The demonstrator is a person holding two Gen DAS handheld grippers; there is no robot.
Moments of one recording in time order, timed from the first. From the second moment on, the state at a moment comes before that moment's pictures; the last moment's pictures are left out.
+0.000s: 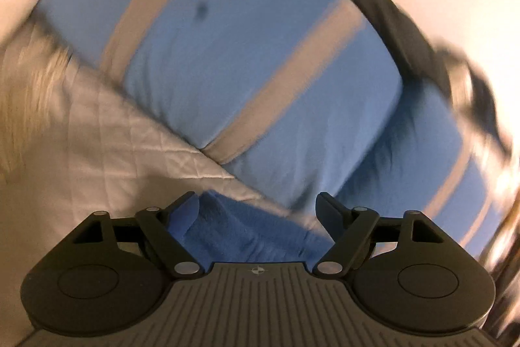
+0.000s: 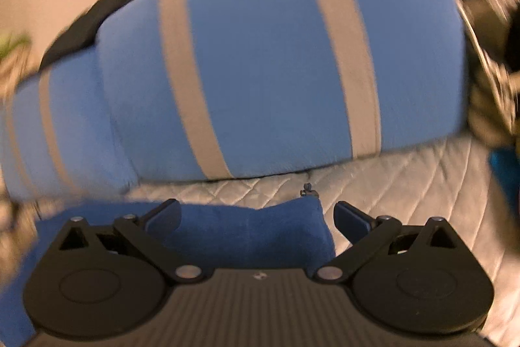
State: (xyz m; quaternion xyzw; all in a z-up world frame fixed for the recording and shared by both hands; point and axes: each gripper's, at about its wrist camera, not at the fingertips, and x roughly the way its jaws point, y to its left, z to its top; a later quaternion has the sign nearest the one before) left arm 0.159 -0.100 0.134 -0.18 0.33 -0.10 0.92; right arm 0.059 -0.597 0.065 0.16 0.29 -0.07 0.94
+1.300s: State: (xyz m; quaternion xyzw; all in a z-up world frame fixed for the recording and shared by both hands) left arm 0.207 -0.194 0.052 -0.08 0.36 -0.12 0.92; right arm 0.163 -0.484 -0.049 0.08 0.32 -0.09 0.94
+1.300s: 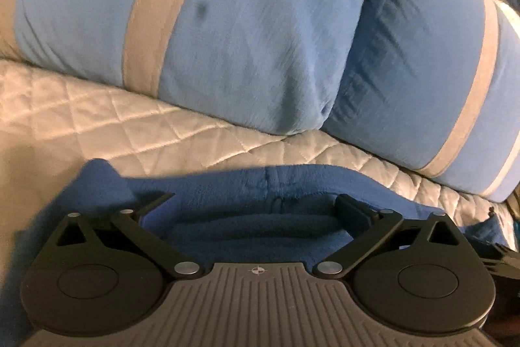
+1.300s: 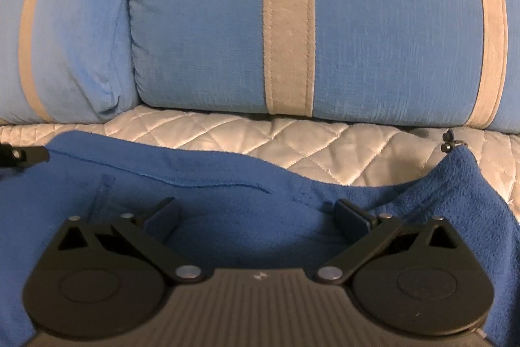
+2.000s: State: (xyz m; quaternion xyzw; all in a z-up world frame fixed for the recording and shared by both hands) left arm 0.136 -0.157 0.025 0.00 0.35 -0.13 0.93; right arm 0.164 -0.478 -0.048 0.06 0.32 -0.09 0.94
